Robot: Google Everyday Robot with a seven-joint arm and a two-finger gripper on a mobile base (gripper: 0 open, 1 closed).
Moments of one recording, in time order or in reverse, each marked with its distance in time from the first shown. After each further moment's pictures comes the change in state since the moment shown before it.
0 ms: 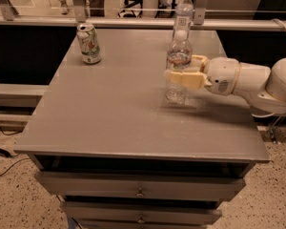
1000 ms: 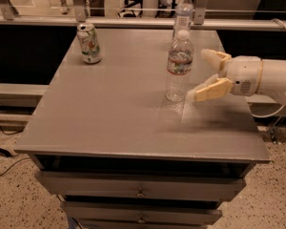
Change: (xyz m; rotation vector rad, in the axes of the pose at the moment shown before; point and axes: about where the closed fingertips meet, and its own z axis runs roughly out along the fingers) arm 0.000 0.004 -0.045 0.031 0.133 -0.040
